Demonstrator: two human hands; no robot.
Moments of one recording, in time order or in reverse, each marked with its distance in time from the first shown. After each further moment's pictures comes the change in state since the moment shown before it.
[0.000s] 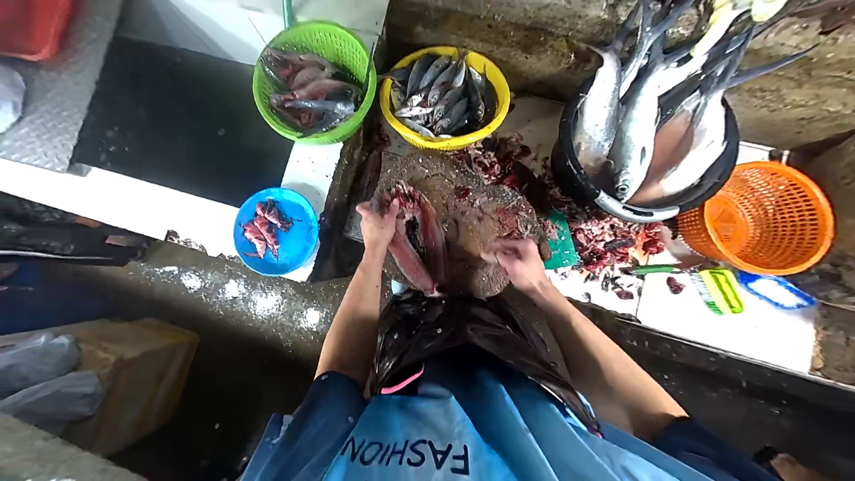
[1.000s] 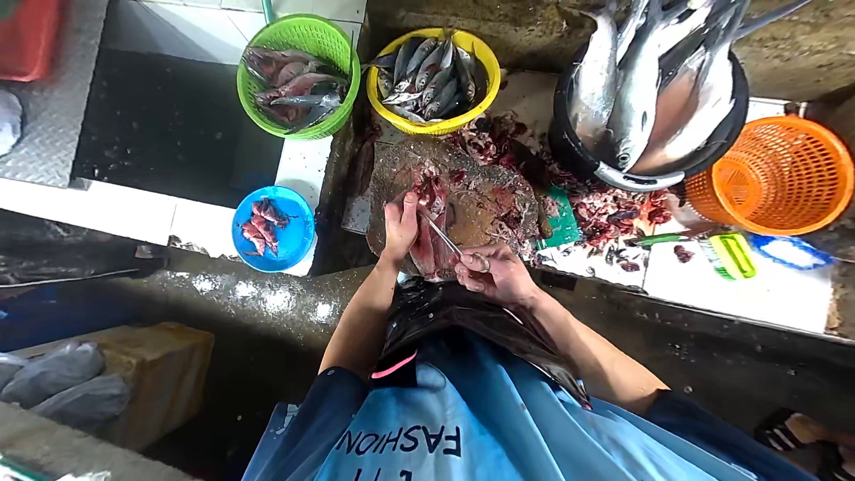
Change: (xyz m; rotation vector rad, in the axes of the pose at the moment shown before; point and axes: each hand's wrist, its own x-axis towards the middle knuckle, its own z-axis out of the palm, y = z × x) left_hand -0.053 0.007 0.033 -0.361 -0.126 0.672; right_hand -0.062 -0.061 0.040 0.968 -0.361 0.065
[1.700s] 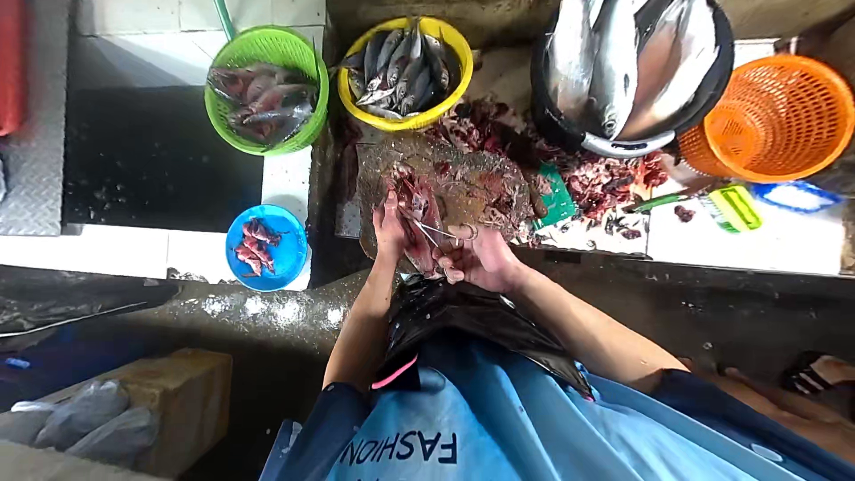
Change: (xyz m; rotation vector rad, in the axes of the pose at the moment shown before) left_hand -0.009 0.003 0.003 -0.315 0.032 -0.353; right_hand 0.016 -0.009 0.014 0.190 0.105 0.339
